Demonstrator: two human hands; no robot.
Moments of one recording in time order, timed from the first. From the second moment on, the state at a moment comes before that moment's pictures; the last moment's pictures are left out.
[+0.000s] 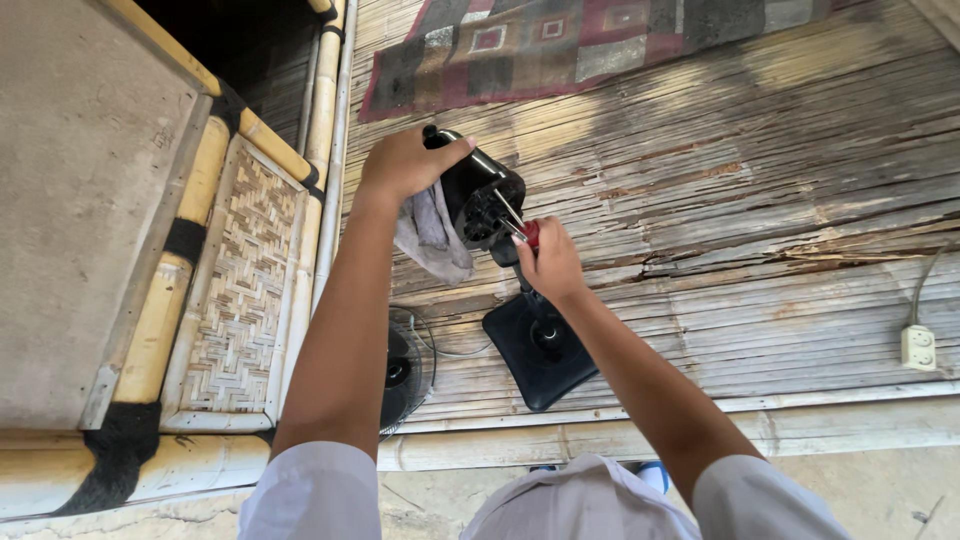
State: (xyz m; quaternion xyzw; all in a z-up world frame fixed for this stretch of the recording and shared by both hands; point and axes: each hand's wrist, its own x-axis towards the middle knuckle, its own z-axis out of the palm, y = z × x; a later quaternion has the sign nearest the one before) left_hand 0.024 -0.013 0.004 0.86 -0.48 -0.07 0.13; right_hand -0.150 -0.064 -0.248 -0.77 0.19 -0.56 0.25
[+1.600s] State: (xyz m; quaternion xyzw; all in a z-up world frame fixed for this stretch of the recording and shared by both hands) left_hand 0.023 -0.009 0.026 0.87 -0.47 -0.12 0.10; right_hand -0.197 0.005 -0.162 -0.69 0.28 -0.45 0.49
